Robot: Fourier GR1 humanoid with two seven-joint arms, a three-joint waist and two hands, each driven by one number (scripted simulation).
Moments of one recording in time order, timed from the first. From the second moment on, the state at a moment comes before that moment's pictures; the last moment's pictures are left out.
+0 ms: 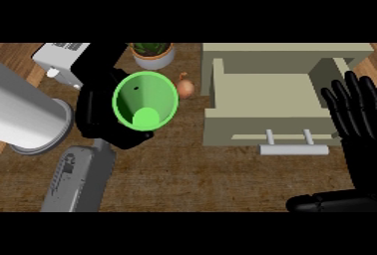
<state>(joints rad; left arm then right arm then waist) -0.42 0.01 0.02 -1.42 0.27 -0.03 -0.33 -0.06 -0.08 -0.06 -2.10 -0.15 0.13 0.17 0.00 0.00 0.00</state>
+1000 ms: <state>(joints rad) -0.91 0.00 -0.07 -1.15 0.21 0.23 -0.17 -0.09 -0.09 -0.08 -2.07 -0.16 0.15 0.16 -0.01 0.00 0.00</state>
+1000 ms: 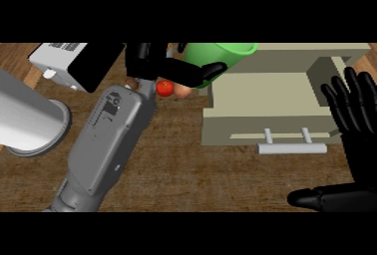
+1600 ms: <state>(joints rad) -1.14 0.00 -0.16 -0.78 0.34 0.35 -0.27 -0.07 -0.10 -0.10 -2.04 -0.17 0.17 0.12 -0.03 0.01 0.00</state>
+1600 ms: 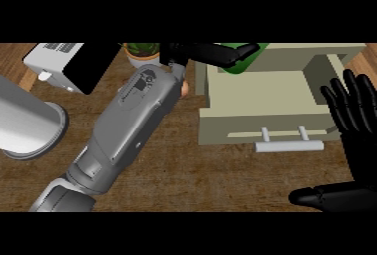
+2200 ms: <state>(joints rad) -1.28 0.00 -0.32 -0.49 0.50 0.39 -0.34 -0.11 -0.11 -0.09 -2.01 -0.18 0.18 0.12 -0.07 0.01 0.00</state>
